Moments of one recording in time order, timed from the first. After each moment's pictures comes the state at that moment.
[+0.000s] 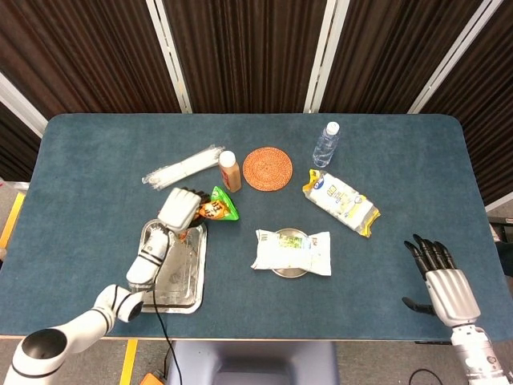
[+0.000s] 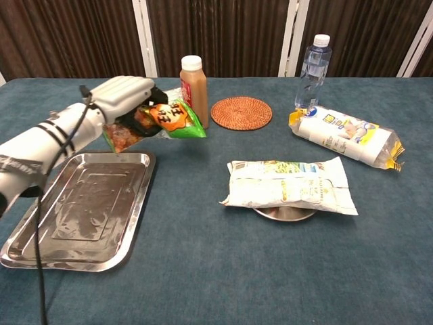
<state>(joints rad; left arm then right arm) -0.87 -1.93 -0.27 -0.65 1.51 1.00 -0.08 0.10 -1.14 0.00 -1.66 -1.56 1.38 -0.06</state>
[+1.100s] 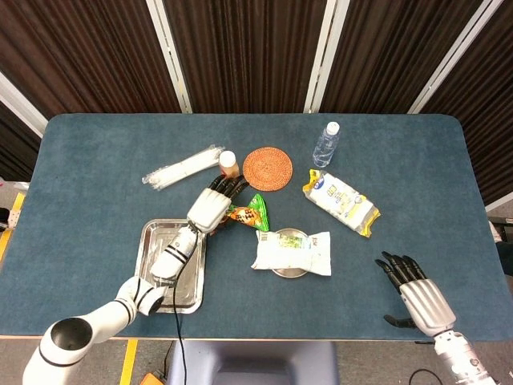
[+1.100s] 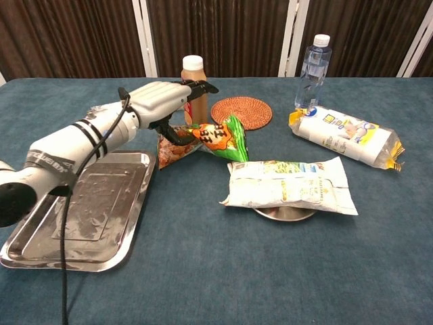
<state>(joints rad) -0.97 -1.92 -0.20 -0.73 1.44 0.96 -0.04 0.14 -1.14 -0.09 -1.68 -1.66 1.31 -0.02</state>
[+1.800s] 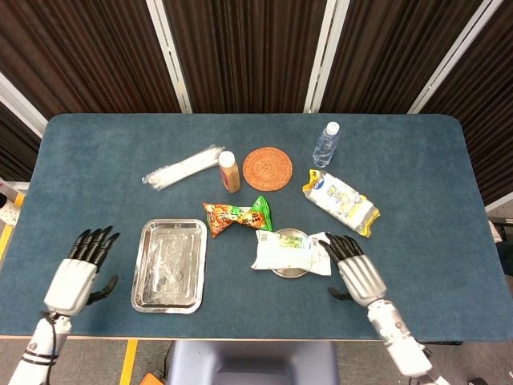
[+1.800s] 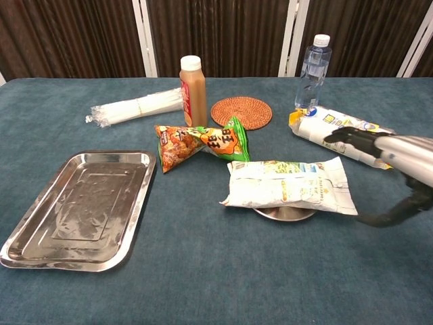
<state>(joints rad) -0.29 -1.29 0.11 -1.52 1.55 1.58 0.07 0.32 -1.47 0.10 -1.67 -1.43 1.11 -0.35</state>
